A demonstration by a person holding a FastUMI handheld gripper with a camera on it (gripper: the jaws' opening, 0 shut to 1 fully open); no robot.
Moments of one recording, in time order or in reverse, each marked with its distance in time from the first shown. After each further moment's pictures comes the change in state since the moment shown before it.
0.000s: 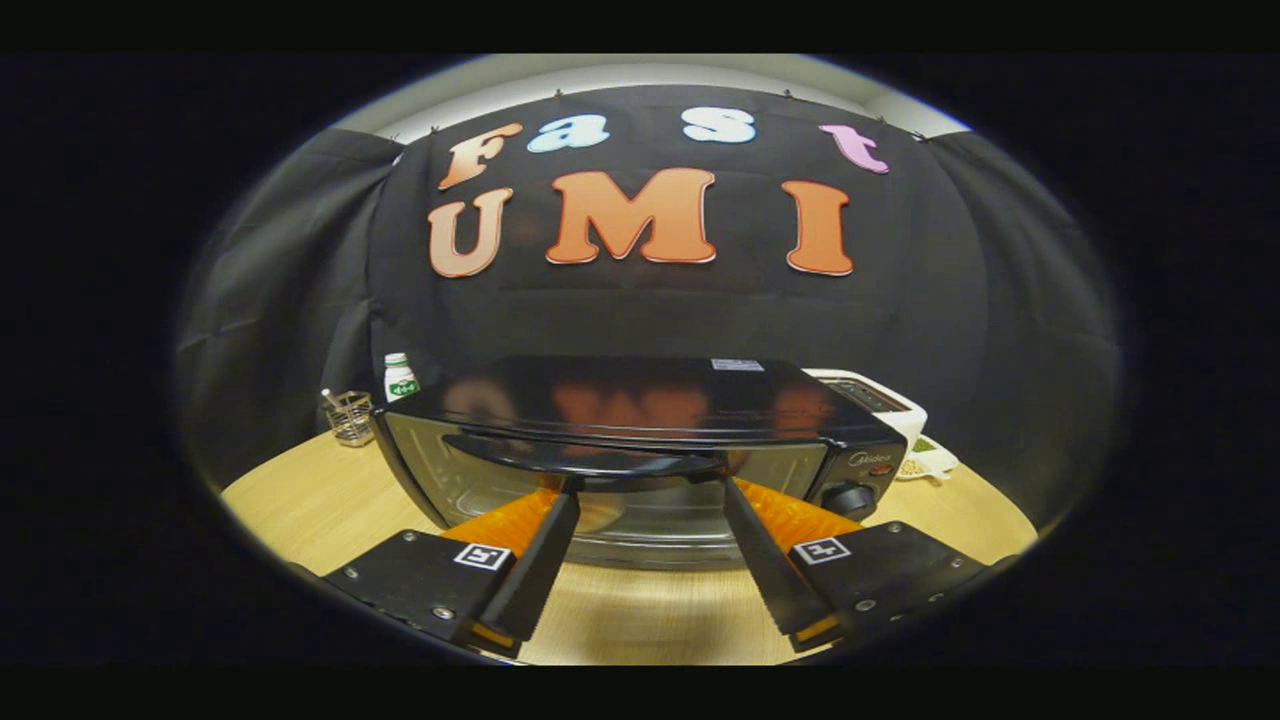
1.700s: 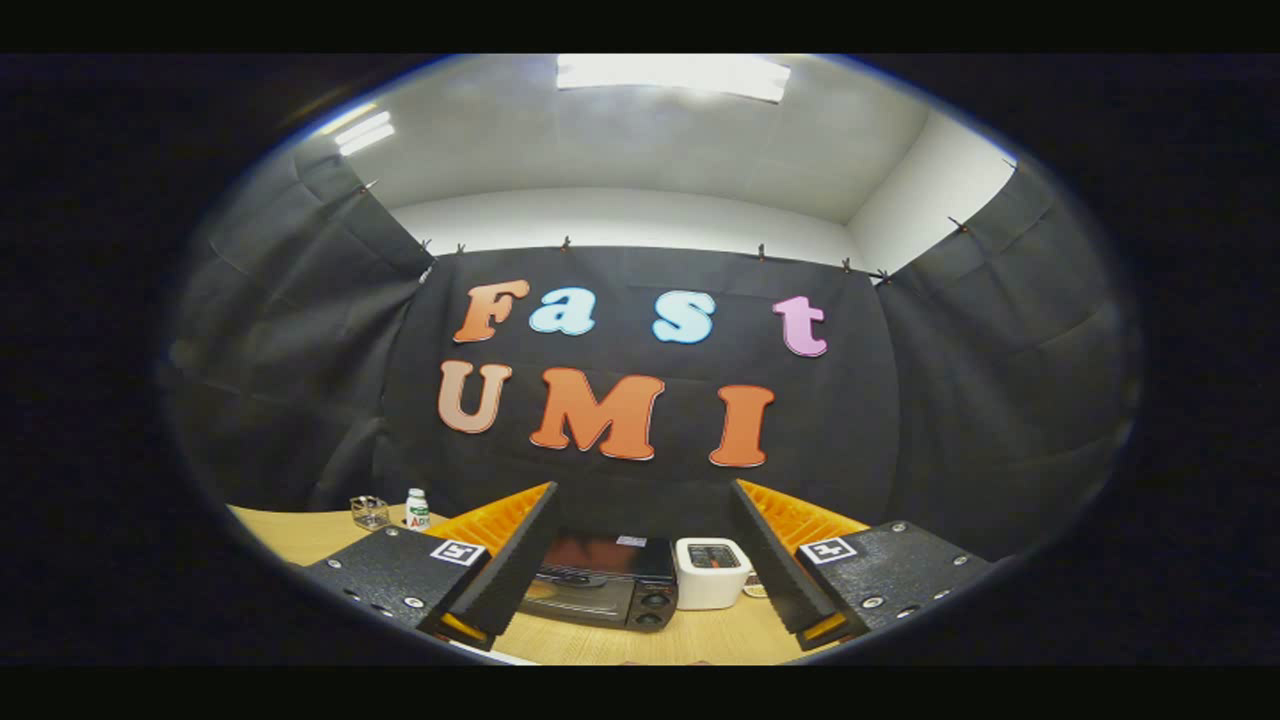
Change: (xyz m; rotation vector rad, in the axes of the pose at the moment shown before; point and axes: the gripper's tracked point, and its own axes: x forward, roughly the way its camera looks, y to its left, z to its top) arm -0.249 -0.071 0.202 -0.098 -0.575 -0.051
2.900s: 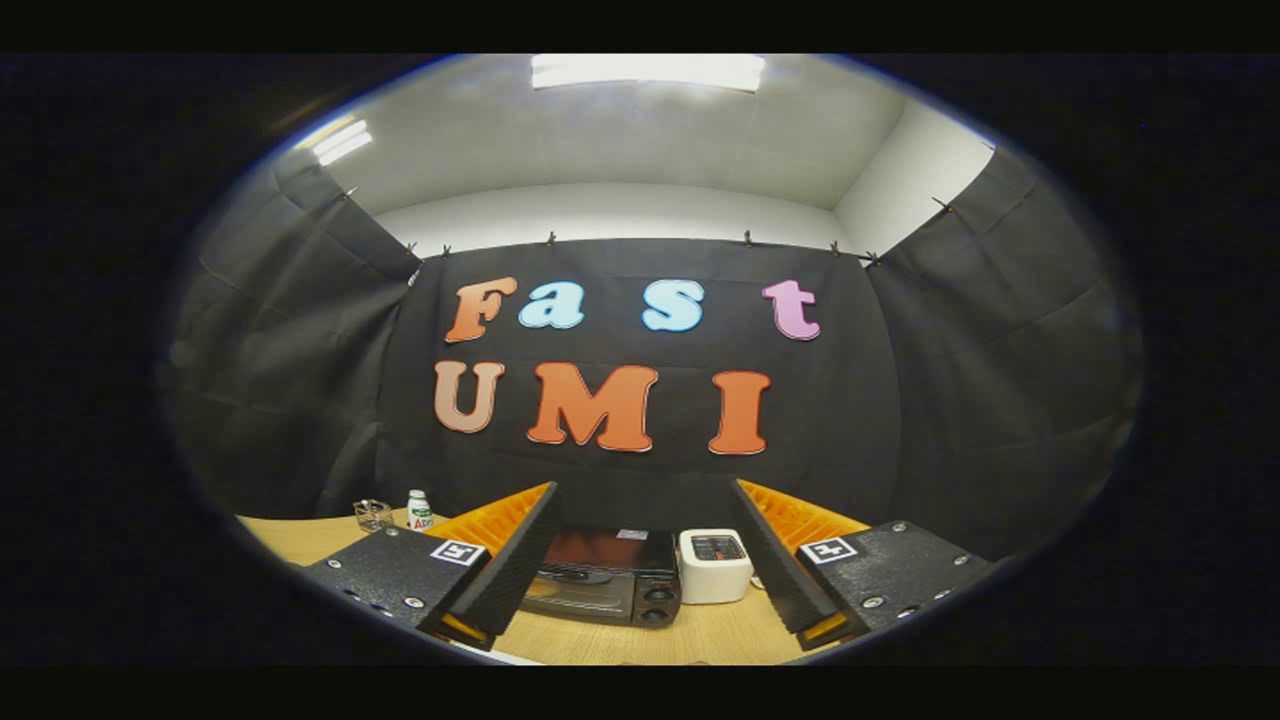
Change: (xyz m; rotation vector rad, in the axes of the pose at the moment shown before) arm 0.009 -0.009 -0.029 0.048 0.039 -0.017
